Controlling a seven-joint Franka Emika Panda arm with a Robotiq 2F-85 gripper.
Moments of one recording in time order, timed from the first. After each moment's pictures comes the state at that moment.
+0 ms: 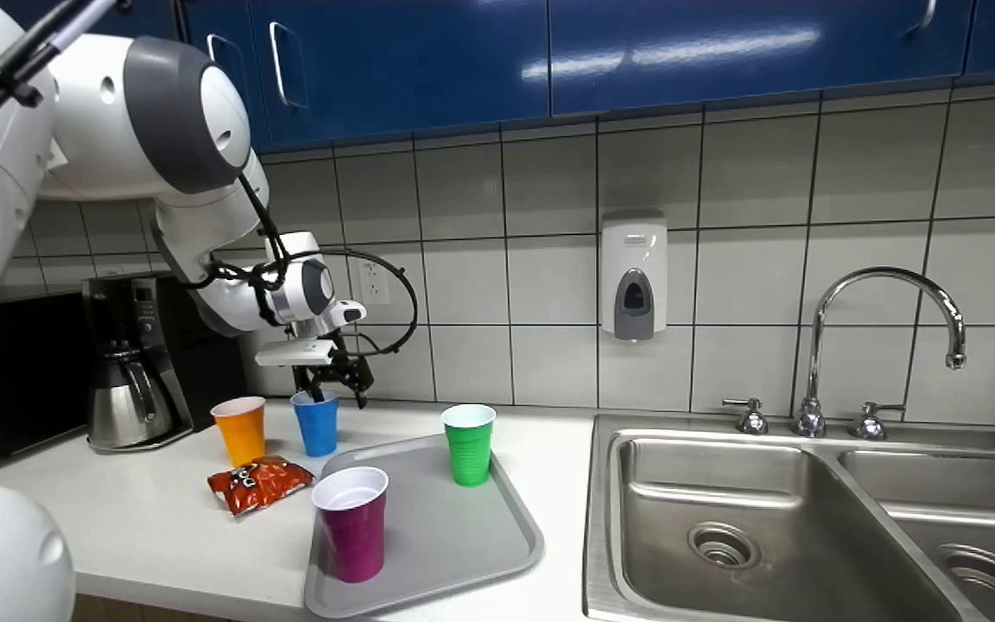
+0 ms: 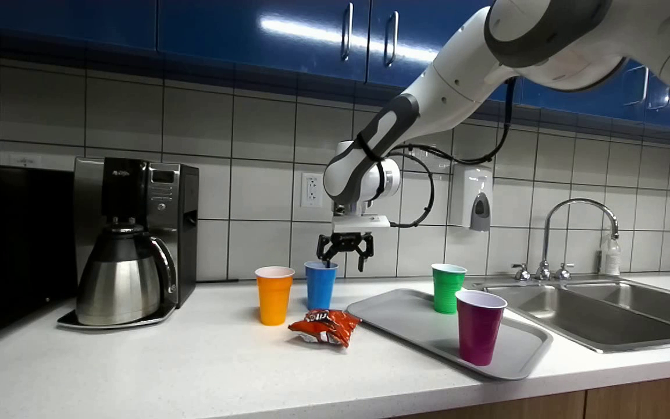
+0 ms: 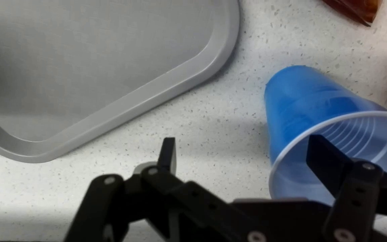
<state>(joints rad) 0.29 0.65 0.01 -1.59 -0.18 2.41 0.35</state>
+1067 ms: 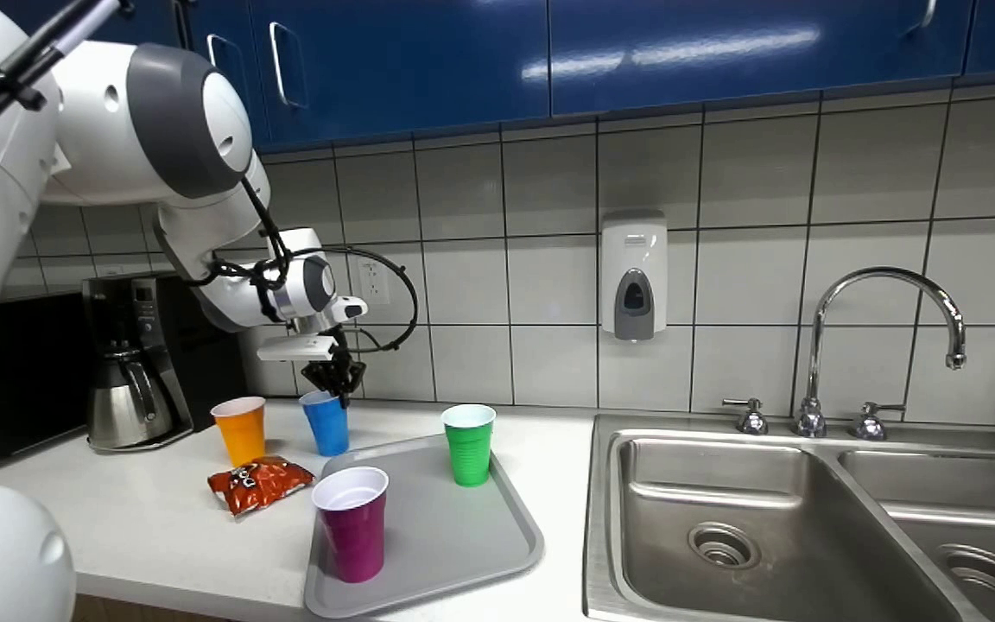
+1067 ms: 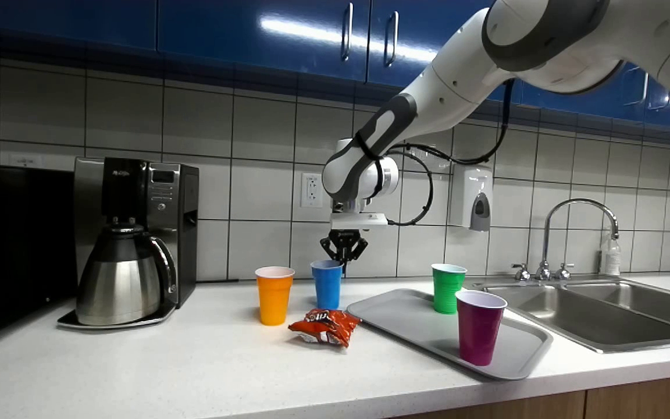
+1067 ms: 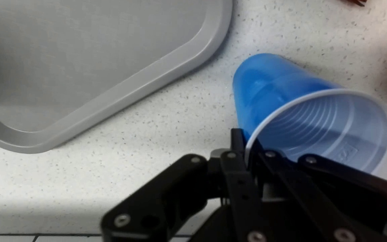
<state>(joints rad) 0.29 0.66 0.01 -1.56 -0.16 2.41 0.36</state>
